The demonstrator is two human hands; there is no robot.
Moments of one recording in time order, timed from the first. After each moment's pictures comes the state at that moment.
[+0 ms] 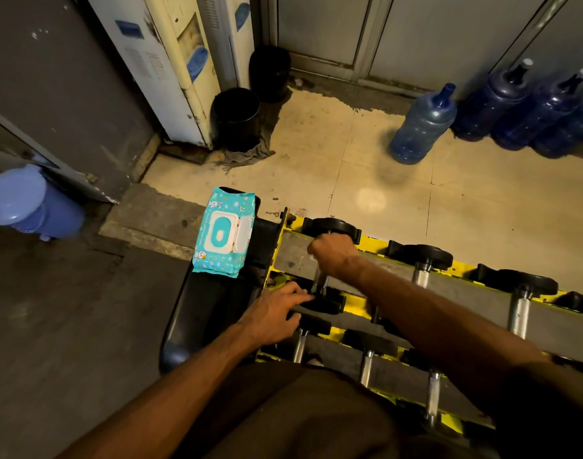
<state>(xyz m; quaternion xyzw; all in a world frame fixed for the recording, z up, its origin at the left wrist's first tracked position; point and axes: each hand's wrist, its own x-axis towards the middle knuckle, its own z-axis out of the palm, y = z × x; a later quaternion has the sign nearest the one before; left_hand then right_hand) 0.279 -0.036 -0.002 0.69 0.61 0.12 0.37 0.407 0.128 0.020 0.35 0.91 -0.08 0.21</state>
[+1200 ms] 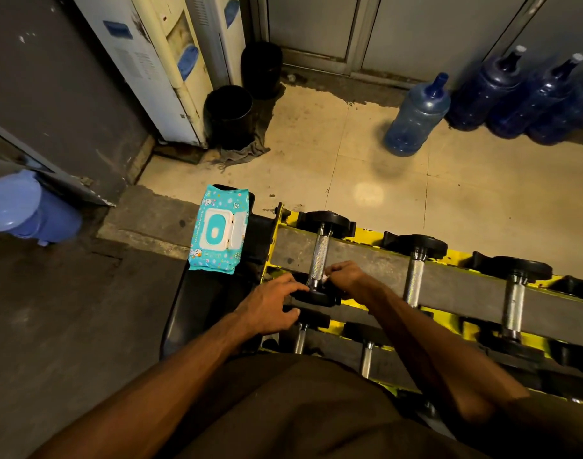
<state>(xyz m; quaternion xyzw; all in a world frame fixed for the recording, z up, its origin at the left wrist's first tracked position) 0.275 -0.028 0.004 0.67 0.62 0.10 0.39 0.460 0.088 -0.013 0.67 0.48 -0.56 0.07</state>
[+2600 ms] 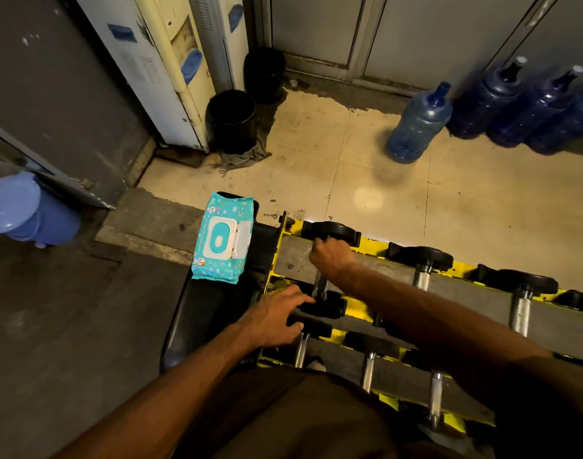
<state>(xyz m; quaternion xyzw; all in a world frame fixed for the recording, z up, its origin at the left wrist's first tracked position) 0.270 -0.025 0.002 0.70 0.59 0.08 0.39 0.402 0.121 0.023 0.33 0.90 0.03 0.29</state>
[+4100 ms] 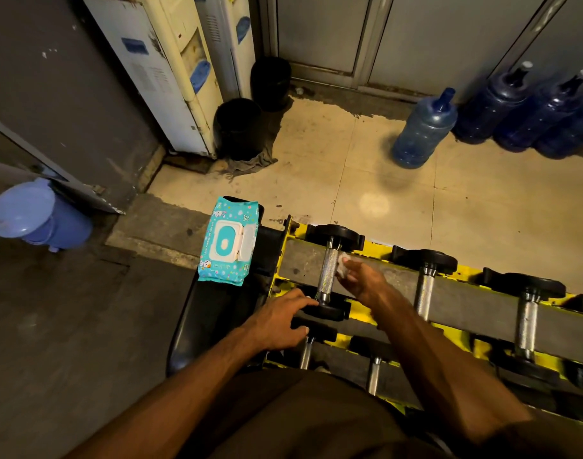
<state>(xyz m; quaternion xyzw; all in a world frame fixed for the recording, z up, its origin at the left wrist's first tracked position) 0.275 -0.030 0.010 0.67 0.61 0.08 0.42 0.461 0.111 -0.025 0.63 0.12 -0.72 -0.27</state>
